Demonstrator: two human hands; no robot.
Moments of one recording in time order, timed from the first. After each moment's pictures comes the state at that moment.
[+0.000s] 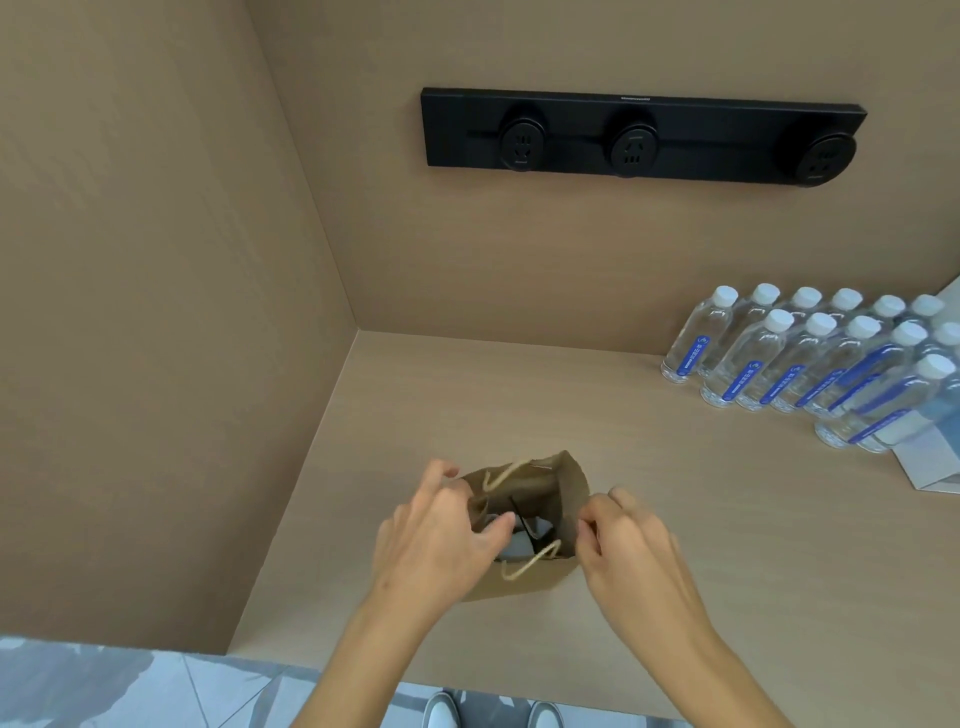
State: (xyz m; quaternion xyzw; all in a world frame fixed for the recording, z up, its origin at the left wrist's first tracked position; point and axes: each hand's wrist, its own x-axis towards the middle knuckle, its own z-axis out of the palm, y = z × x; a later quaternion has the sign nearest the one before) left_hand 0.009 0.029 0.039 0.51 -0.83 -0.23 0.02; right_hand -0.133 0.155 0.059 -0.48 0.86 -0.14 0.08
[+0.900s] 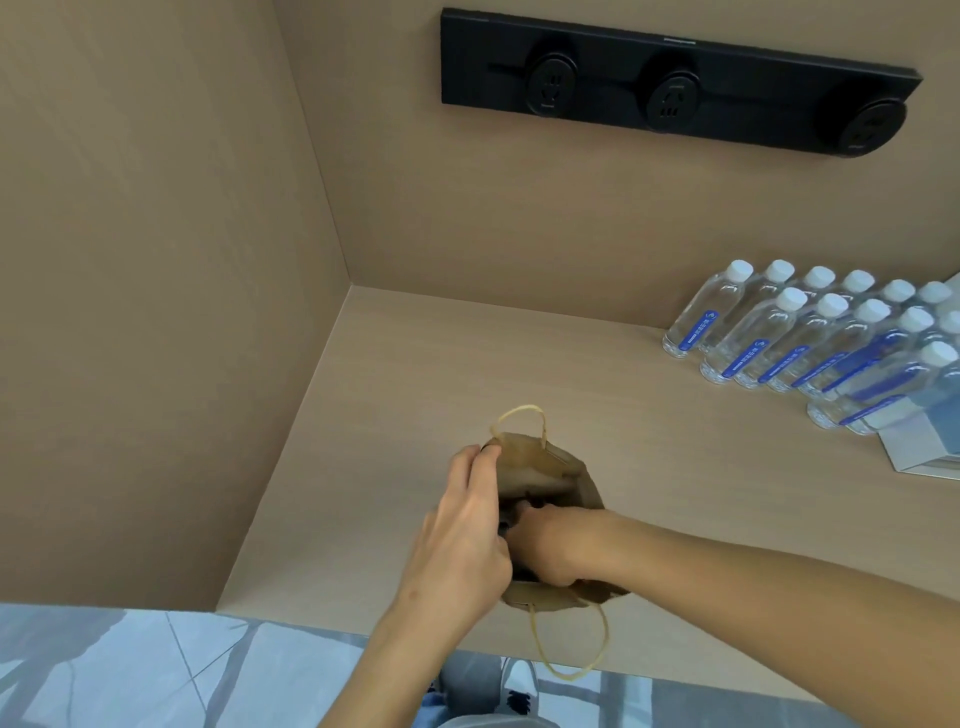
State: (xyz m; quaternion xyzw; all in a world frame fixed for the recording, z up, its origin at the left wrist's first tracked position) left_hand 0.017 0.058 0.032 0.43 -0.81 -0.39 0.07; right_hand -0.109 0.078 0.013 -0.64 0.59 0.37 0.32
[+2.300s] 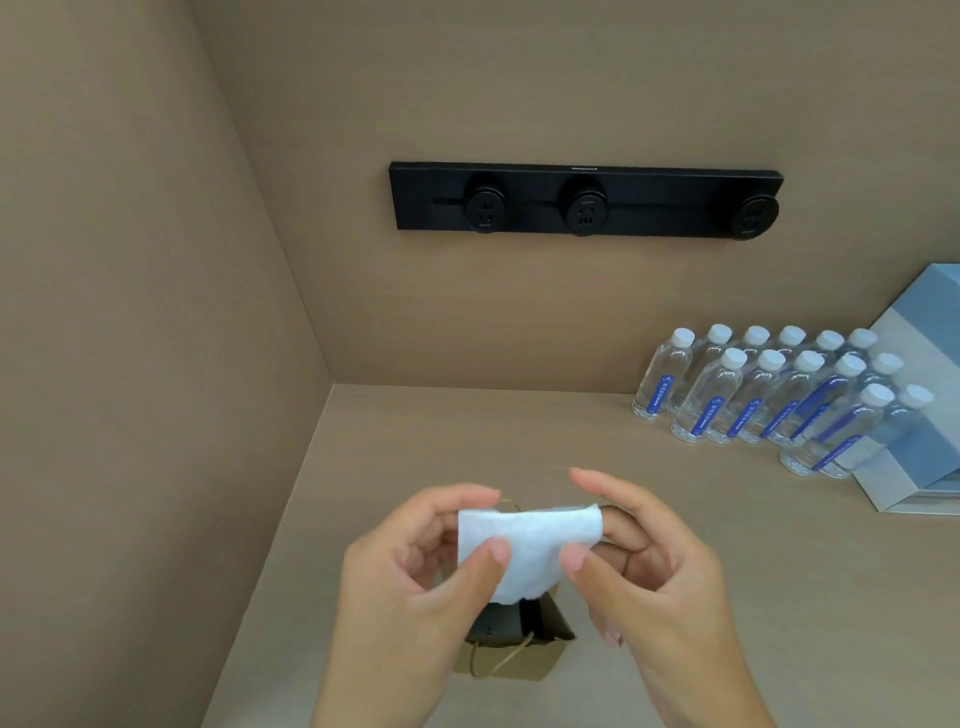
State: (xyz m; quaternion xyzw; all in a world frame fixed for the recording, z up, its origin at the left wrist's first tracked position) left_hand 0.023 0.062 0.149 0.31 -0.62 -0.62 0.37; right_hand -0.119 0.162 0.134 -0.31 0.57 -0.69 0.33
